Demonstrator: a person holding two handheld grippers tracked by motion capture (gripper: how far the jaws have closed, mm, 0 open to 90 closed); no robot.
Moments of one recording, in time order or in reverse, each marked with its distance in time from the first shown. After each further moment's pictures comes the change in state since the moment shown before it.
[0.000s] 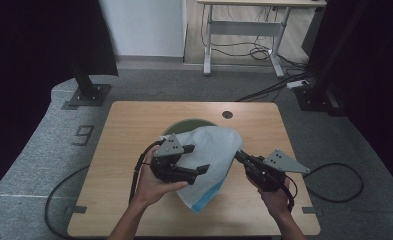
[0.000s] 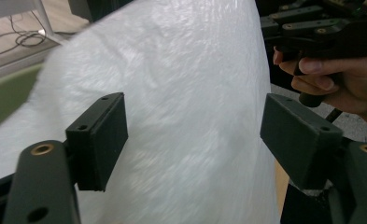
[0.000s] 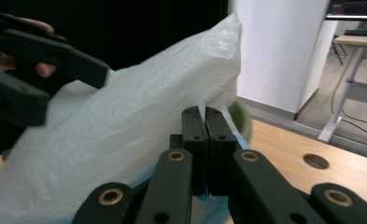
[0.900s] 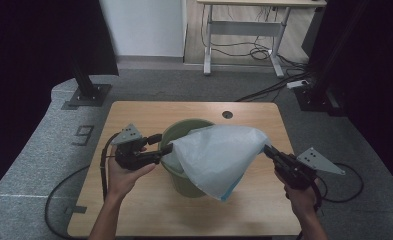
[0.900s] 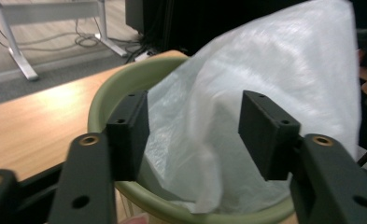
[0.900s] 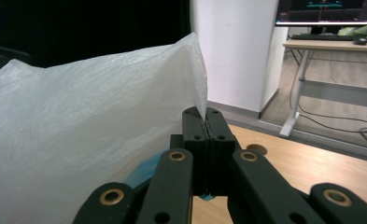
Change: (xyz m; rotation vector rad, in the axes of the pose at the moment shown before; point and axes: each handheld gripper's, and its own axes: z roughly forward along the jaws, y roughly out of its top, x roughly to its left) left arm 0.056 -0.022 -0.064 -0.108 0.156 -0.145; right arm -0.052 -0.003 -0.045 -0.037 -0.130 0.034
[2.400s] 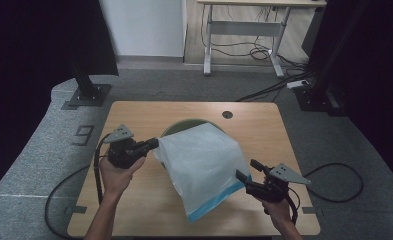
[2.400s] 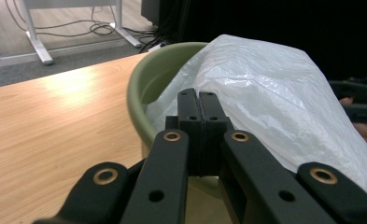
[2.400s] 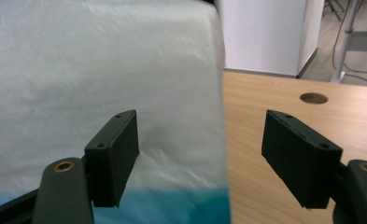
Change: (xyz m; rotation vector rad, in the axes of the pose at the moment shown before) left arm 0.026 -0.013 -0.004 0.025 0.053 -0.068; right arm 0.030 -0.070 0.030 0.100 0.098 0.120
